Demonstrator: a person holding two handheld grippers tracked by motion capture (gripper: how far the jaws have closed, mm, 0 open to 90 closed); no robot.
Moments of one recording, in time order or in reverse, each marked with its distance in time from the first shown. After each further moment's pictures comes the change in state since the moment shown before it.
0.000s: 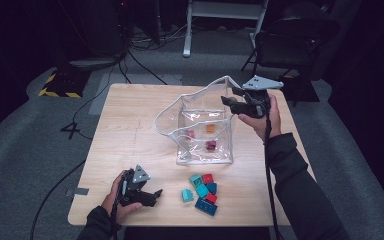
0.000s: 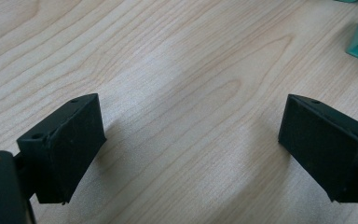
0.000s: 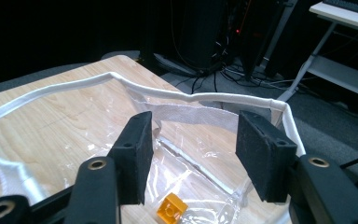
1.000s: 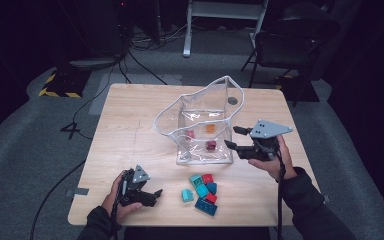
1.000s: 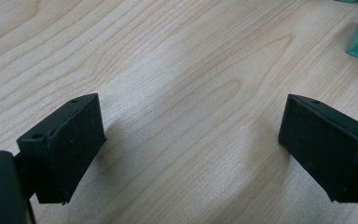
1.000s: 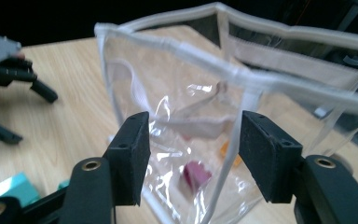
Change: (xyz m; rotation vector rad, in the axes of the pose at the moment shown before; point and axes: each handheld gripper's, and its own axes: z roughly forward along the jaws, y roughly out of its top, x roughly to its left) left arm 0.000 0.000 0.000 -0.001 0.001 -0.001; right arm 0.053 -0.075 -0.053 0.031 0.176 -0.114
